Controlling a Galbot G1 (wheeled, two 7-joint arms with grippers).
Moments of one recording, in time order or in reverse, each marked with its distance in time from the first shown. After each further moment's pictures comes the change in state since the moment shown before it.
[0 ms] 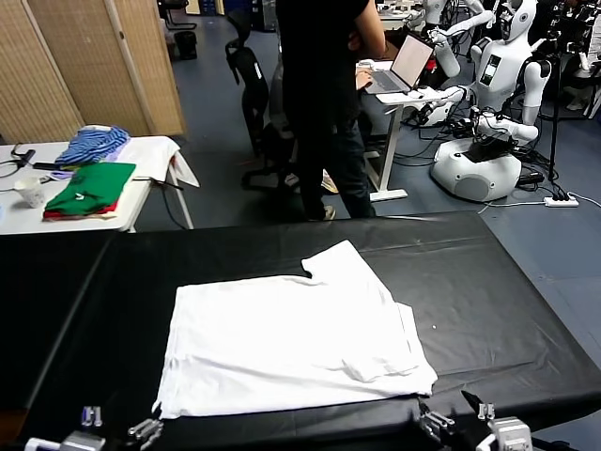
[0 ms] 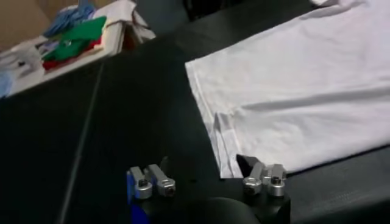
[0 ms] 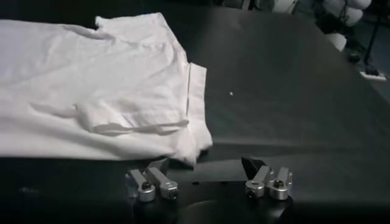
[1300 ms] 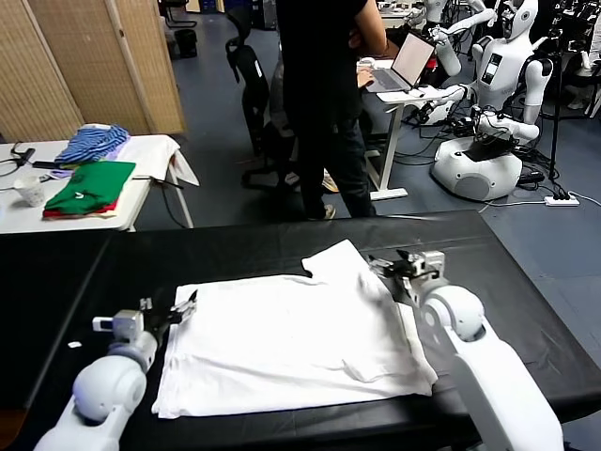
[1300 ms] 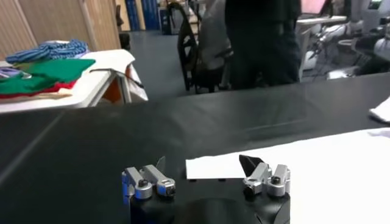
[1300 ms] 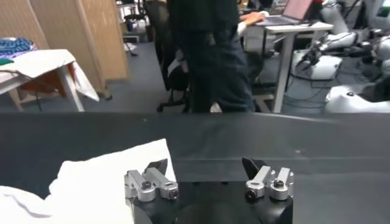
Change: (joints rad) left arm -0.742 0.037 0.301 0.723 -0.041 -0.224 0.040; right arm 1.077 0.138 -0.652 -0.997 -0.078 0.135 -0.054
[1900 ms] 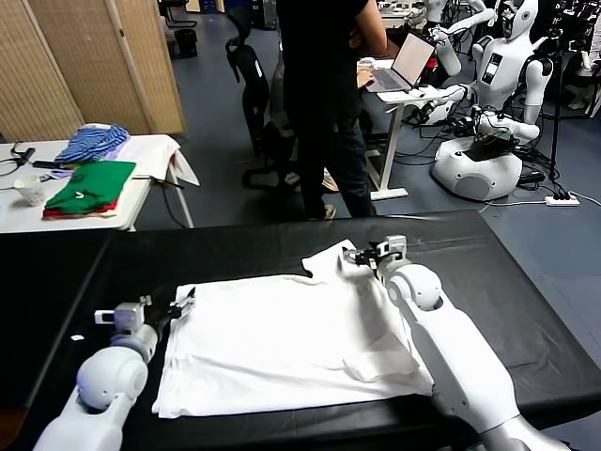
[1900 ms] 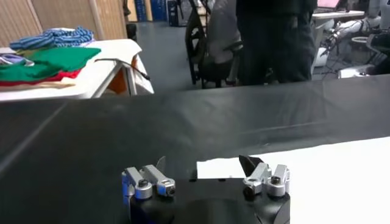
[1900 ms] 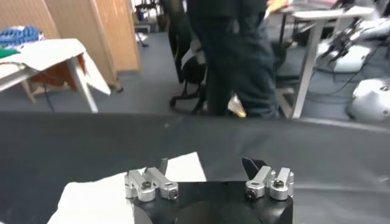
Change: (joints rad) left arm 0.011 -0.005 -0.006 -0.030 -0.019 0.020 -0.001; right arm 0.028 0.049 -0.049 -0.096 -0.003 -0.026 0.004
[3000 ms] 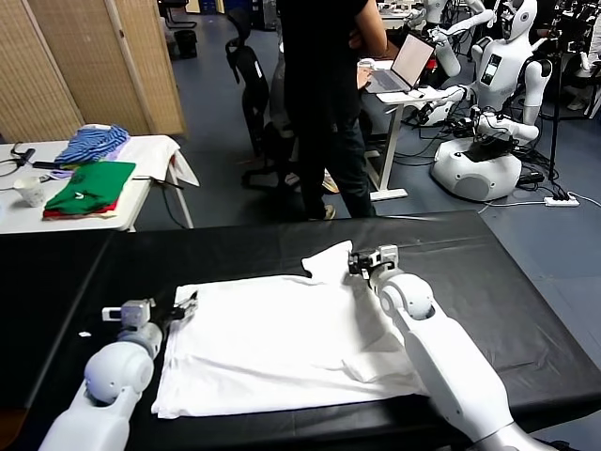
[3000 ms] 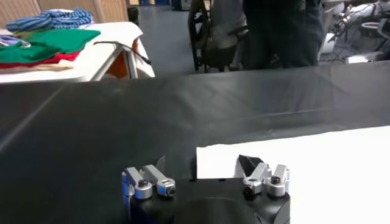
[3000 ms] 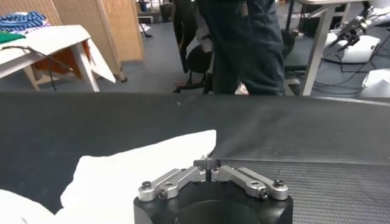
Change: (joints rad) left arm -0.049 -0.018 0.035 0.073 -0.003 0.041 -0.022; right arm -0.044 -0.009 0.000 0.051 -0.012 -0.009 0.007
